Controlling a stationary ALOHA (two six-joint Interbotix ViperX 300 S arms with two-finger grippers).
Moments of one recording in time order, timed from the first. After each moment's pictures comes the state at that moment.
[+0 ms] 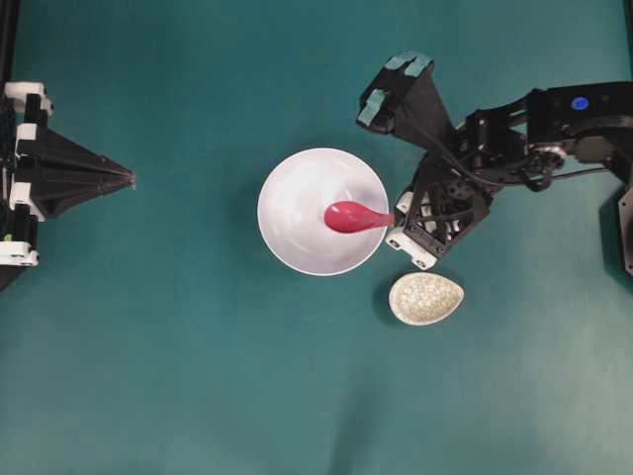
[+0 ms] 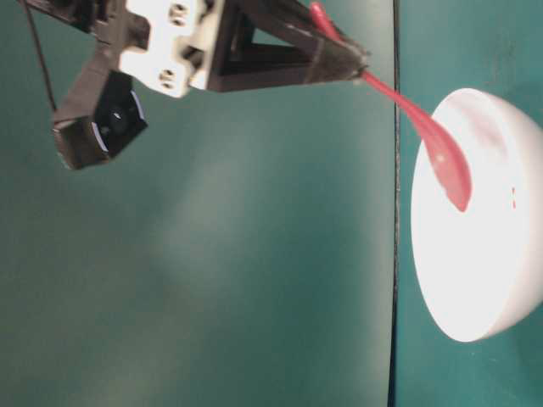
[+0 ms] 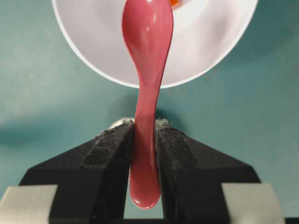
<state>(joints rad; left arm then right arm) 0.02 -0.96 1.18 0.01 -0.19 -0.04 -0.07 -0.12 0.45 0.18 0.78 0.47</state>
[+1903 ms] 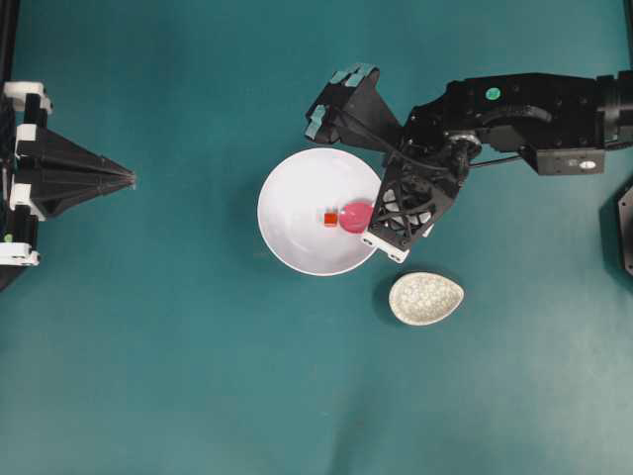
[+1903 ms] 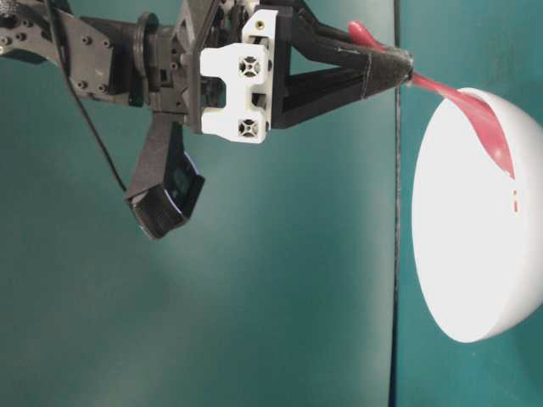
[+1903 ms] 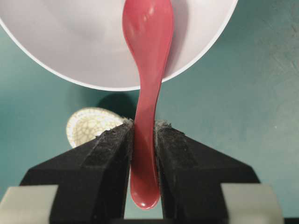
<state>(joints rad) 0.02 -0.96 1.18 0.02 -0.19 -0.02 -0.10 0.06 0.28 0.17 1.04 0.41</state>
